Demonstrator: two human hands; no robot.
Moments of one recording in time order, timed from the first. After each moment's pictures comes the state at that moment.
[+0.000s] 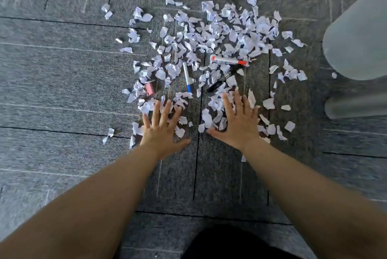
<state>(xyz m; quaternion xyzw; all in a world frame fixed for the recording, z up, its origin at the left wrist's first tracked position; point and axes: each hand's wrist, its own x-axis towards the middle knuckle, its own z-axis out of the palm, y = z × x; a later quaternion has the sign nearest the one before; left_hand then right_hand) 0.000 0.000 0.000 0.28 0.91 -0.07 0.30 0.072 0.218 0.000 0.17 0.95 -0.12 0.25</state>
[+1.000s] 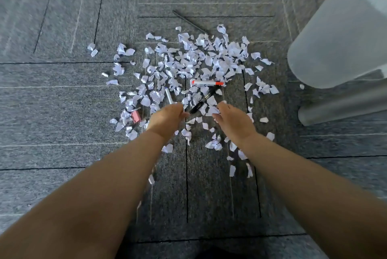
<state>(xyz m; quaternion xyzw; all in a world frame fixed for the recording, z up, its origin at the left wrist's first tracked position) -0.056 0.088 0.052 0.28 0.91 0.16 0.26 0.049 0.249 0.054 0.13 0.97 -0.19 0.07</state>
